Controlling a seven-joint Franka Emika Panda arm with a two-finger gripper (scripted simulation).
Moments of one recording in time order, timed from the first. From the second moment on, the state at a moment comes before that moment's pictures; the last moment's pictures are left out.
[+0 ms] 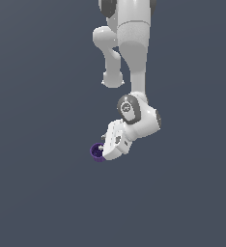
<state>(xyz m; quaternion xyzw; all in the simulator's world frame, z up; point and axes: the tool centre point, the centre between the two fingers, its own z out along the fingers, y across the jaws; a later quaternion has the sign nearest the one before) 0.000 -0.053 0.079 0.70 0.57 -0.28 0.33</state>
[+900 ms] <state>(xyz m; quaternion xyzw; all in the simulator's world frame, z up) -0.001 -0.065 0.070 0.70 0.58 -0.28 0.33</state>
